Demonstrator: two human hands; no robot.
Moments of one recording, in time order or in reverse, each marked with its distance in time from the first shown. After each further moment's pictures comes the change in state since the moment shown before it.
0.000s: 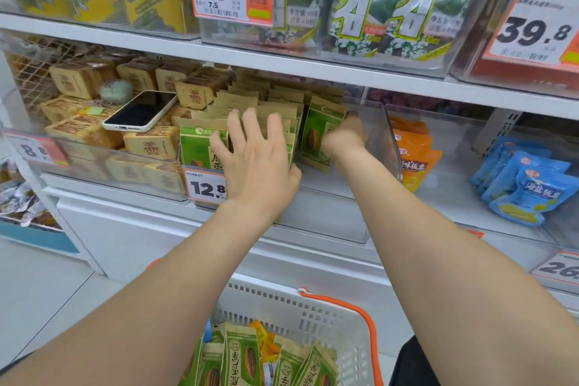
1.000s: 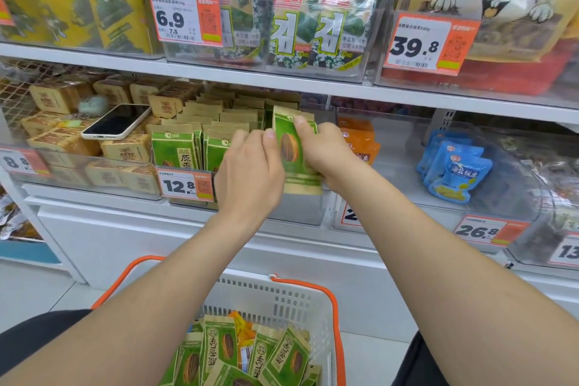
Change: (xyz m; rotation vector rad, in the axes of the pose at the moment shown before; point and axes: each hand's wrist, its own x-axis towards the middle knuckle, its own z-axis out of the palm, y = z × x) left_hand -0.040 0.050 -0.040 -0.554 0.149 -0.042; right_hand -0.090 0.020 -0.084 0.271 -0.192 -0.101
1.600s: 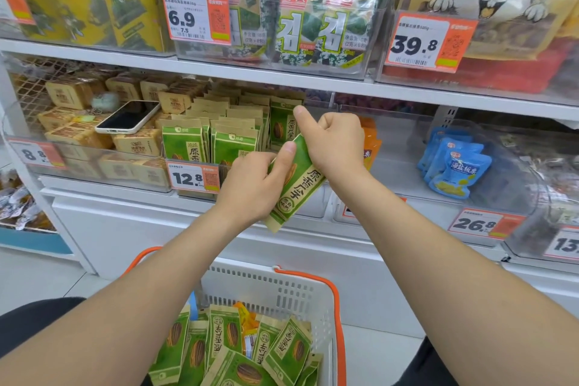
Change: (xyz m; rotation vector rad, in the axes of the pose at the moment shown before) left_hand -0.013 -0.010 -0.019 -0.151 -0.369 0.051; right_hand -0.030 0.000 -0.007 -0.094 0.346 -0.407
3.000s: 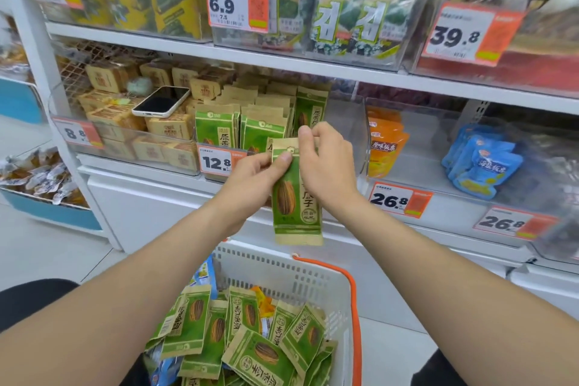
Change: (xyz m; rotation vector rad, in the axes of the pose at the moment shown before) left_hand -0.031 -0.034 -0.025 -0.705 -0.185 -0.400; right_hand -0.064 -0.012 0.034 -0.118 -0.118 -0.114
